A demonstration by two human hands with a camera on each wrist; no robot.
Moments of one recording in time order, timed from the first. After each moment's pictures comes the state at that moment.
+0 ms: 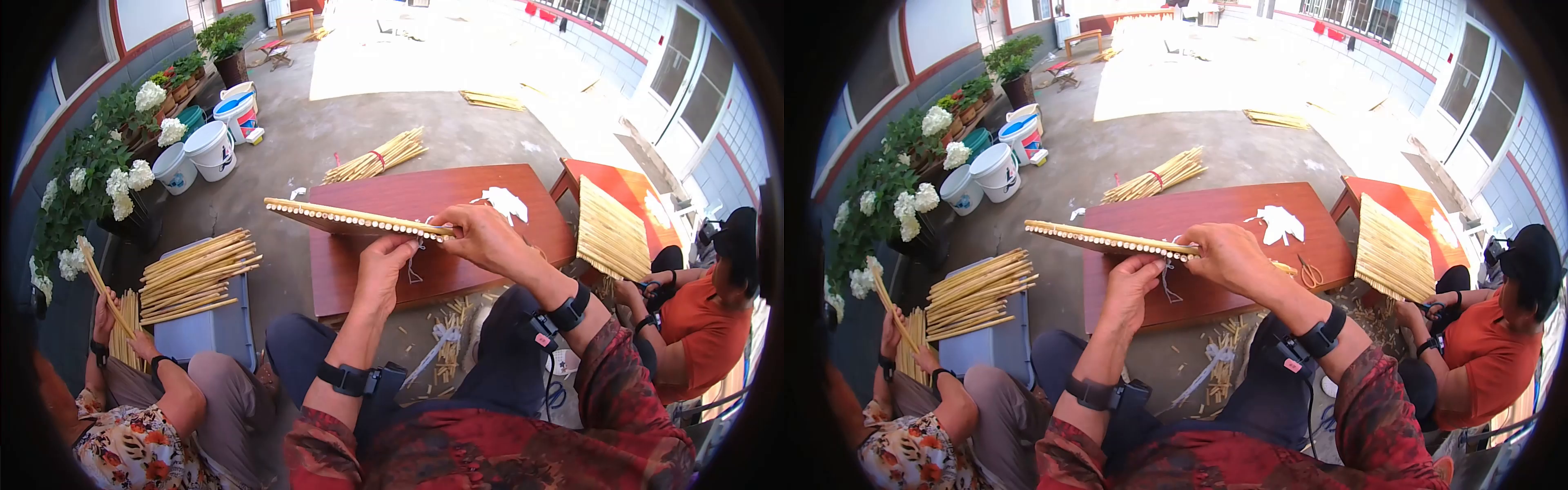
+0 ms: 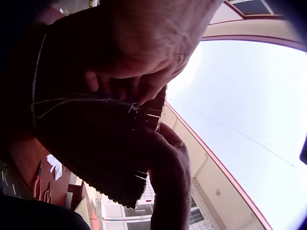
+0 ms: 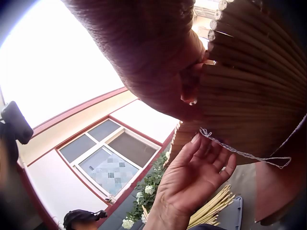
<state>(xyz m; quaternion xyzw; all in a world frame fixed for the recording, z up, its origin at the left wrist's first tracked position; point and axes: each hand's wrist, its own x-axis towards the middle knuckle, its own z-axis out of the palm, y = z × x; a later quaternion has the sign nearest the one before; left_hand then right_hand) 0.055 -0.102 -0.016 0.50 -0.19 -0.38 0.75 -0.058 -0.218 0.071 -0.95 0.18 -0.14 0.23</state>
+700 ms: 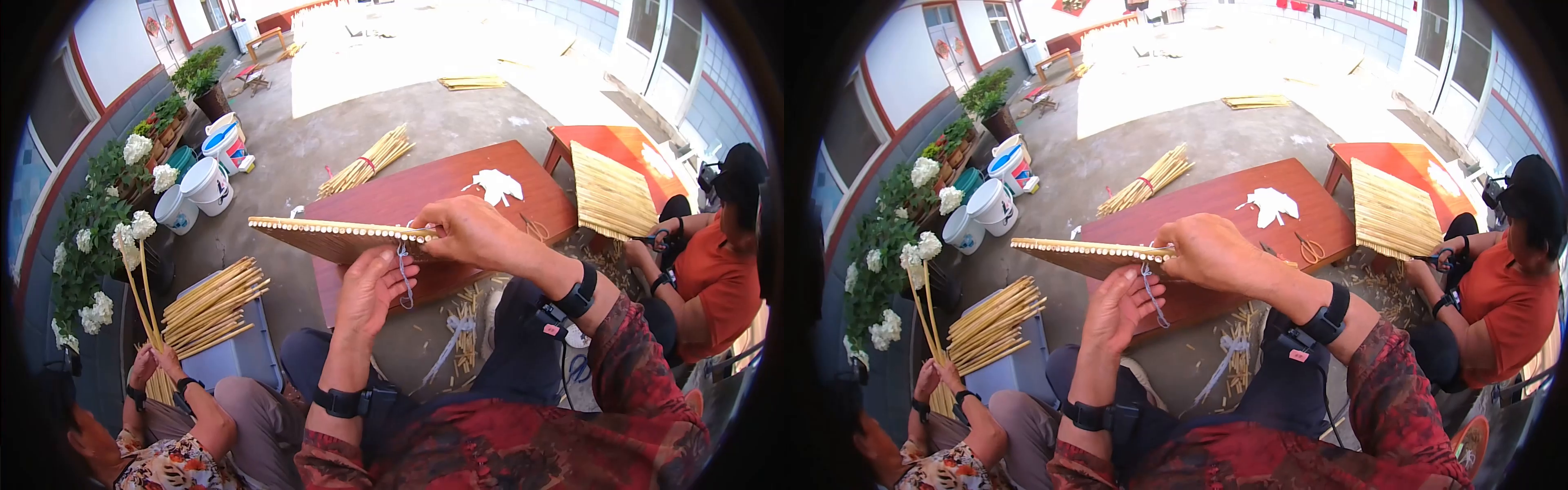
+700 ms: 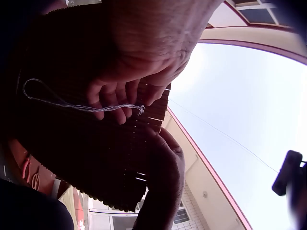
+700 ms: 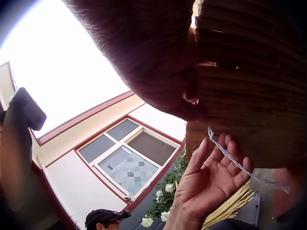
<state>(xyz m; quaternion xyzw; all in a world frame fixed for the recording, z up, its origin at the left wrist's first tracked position) 0.047 -0.075 0.011 0.37 -0.17 -0.52 0.75 -0.074 -0.208 0.092 -0.94 0.14 -0.16 0.26</state>
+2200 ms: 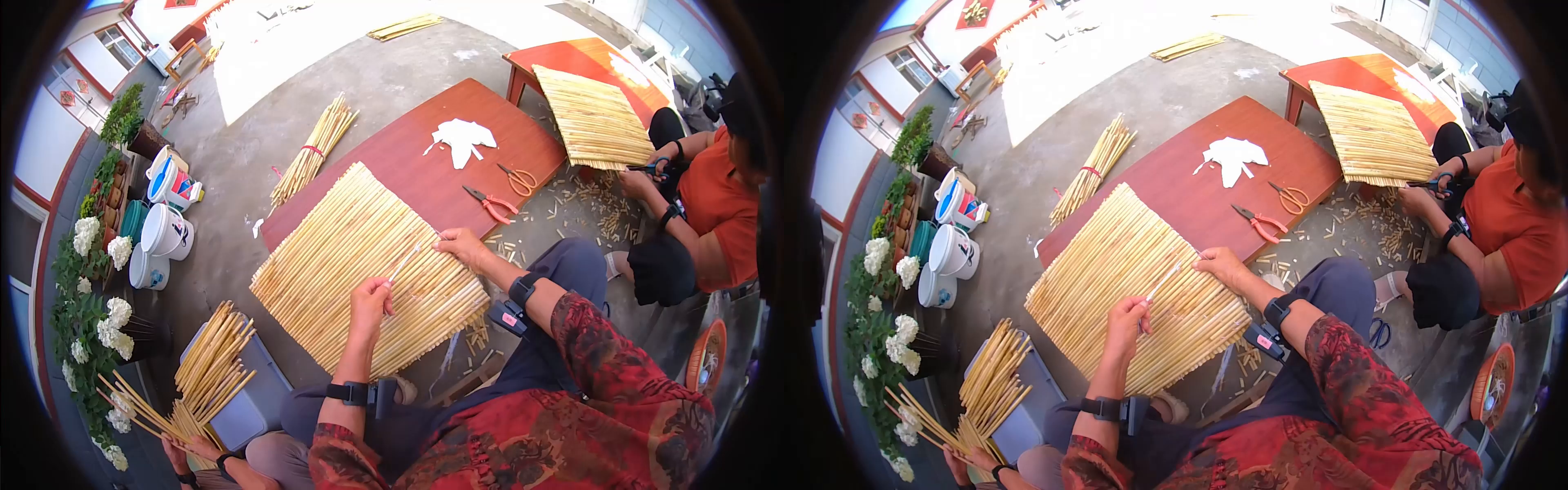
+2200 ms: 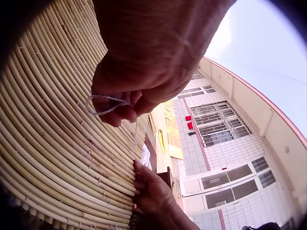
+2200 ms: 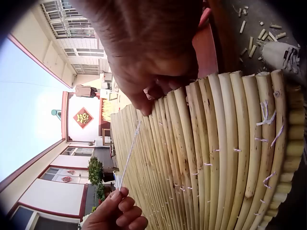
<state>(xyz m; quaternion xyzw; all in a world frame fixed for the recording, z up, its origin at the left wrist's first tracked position) 0.081 -0.139 -0.138 0.63 -0.22 -0.51 0.55 -0.091 -0.294 -0.175 -0.56 0.43 -0.19 0.68</state>
